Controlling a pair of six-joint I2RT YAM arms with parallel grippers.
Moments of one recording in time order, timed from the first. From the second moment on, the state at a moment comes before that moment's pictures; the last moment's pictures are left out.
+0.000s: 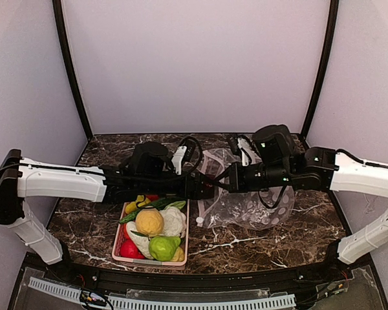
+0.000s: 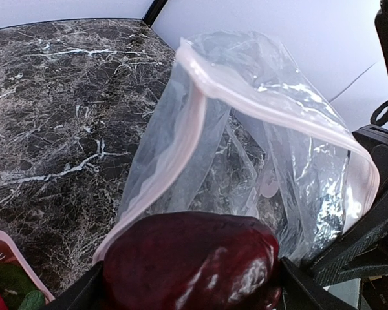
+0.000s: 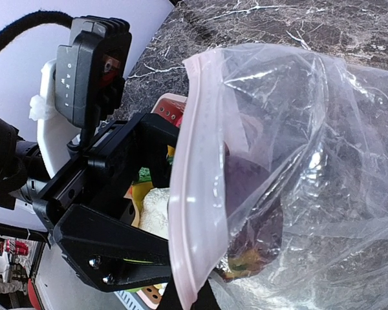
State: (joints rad) left arm -1.01 1.55 1.01 0.13 0.14 -0.59; right arm 1.04 1.29 1.10 -0.40 -0.03 0.70
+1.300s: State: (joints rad) left arm -1.03 1.23 0.97 0.02 0.11 -0.52; right arm 1.00 1.25 1.04 -0.37 0.00 0.73
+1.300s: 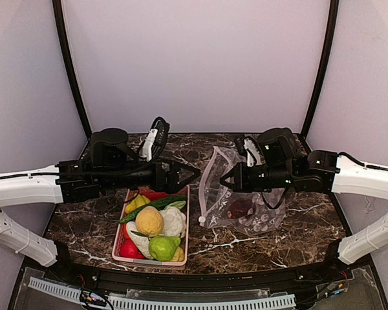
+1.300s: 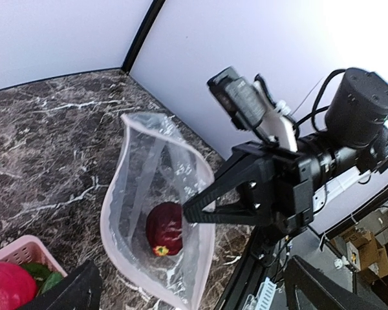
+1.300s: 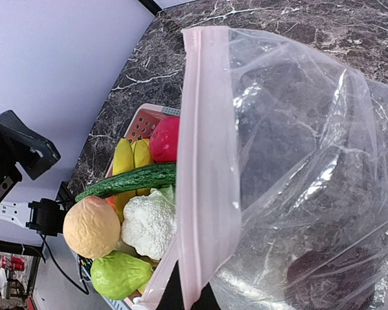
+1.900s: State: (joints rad) left arm -1.03 1.08 1.05 -0.77 -0.15 -0.58; right arm 1.00 1.23 1.04 -0.40 0.03 0.71
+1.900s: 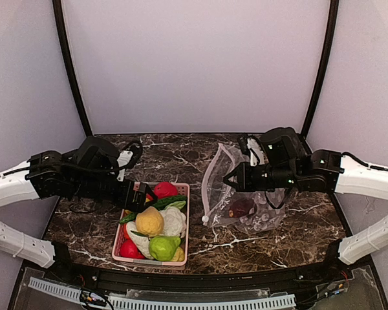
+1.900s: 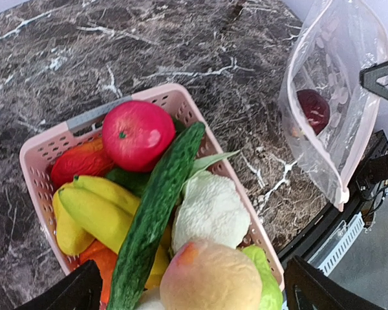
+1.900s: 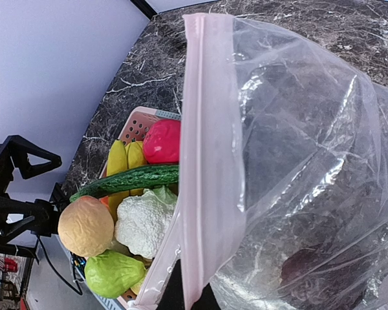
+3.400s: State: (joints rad) left arm -1.09 1.18 0.96 -0.76 -0.10 -0.73; right arm 1.00 1.23 1.04 -0.42 0.03 0.70
